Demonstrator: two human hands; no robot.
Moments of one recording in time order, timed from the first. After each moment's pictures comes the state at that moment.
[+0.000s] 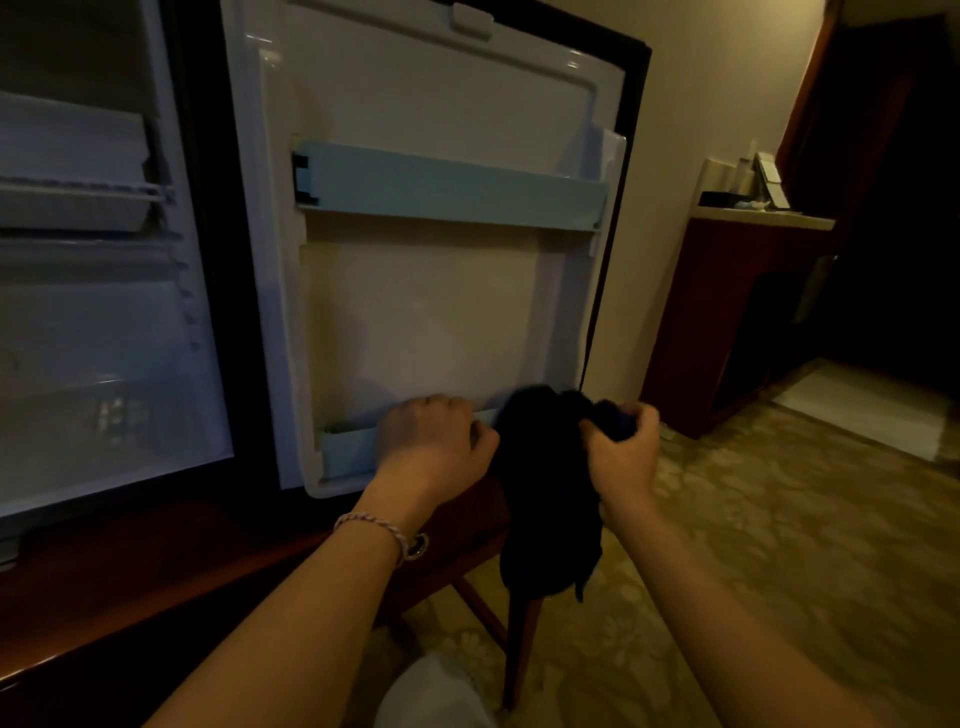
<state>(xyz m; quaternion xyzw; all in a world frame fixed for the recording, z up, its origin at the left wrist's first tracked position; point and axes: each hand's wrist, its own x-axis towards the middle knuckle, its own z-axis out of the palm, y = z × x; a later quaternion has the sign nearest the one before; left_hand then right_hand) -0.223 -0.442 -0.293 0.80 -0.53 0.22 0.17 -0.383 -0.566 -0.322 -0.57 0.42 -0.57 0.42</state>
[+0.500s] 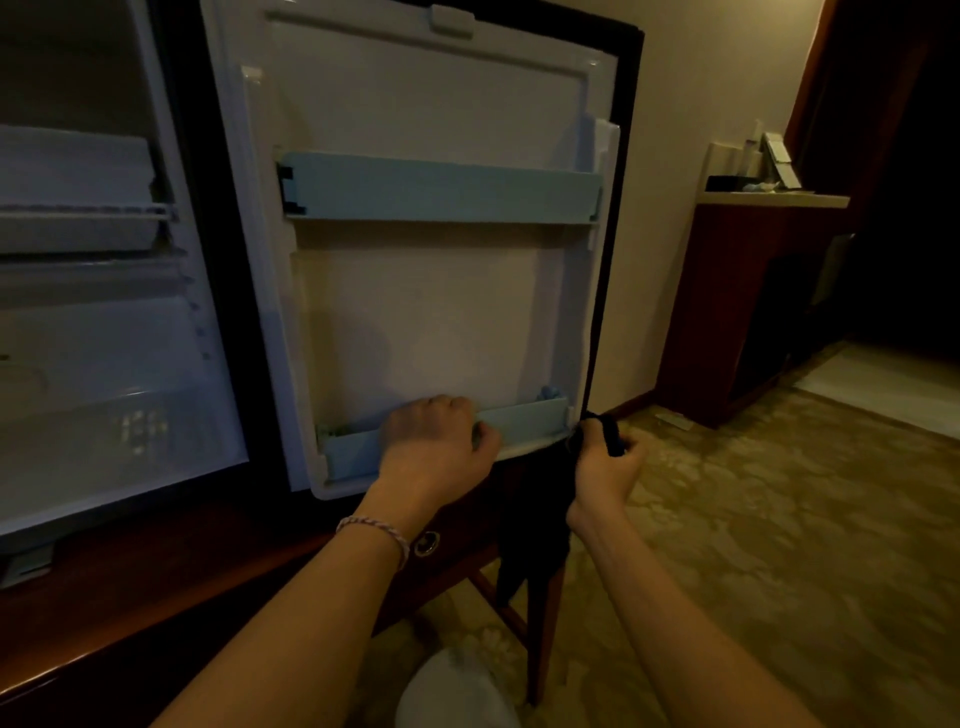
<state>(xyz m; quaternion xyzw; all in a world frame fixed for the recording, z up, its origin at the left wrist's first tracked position) -0.227 -0.435 -0.296 0.79 -0.53 0.27 0.17 -0.355 -0.553 -0.348 -0.36 0.44 -0.60 0.56</state>
